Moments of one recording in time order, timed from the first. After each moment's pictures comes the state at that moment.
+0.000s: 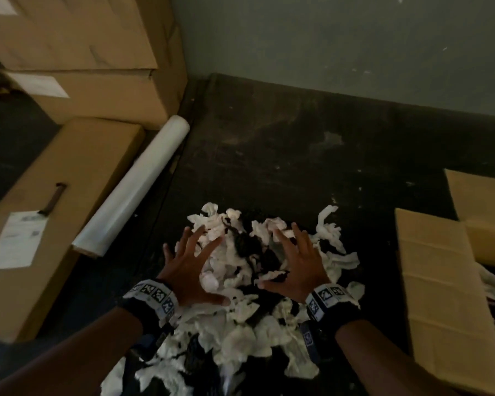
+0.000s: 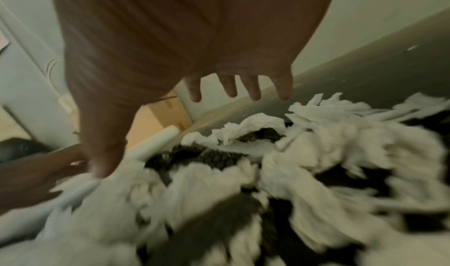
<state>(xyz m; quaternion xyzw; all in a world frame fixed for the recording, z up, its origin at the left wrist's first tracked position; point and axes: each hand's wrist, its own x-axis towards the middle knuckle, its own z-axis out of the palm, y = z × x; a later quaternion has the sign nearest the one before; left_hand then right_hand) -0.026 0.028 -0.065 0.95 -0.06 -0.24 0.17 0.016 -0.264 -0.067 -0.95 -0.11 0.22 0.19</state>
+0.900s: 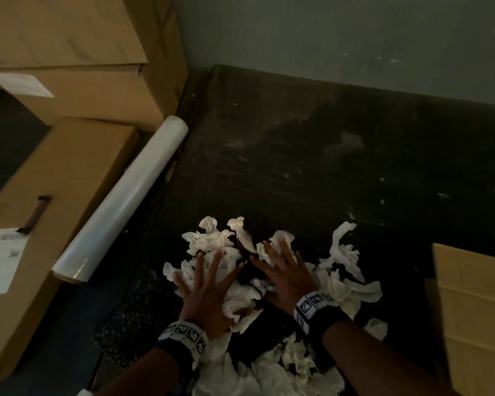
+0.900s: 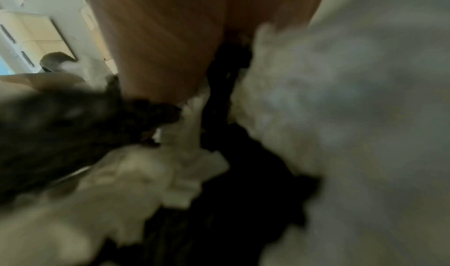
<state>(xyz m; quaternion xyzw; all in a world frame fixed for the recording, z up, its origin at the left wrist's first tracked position) -0.003 -0.026 -0.138 0.97 0.00 -0.22 0.10 0.084 -0.244 -0.148 -0.92 -0.30 0.24 0.04</state>
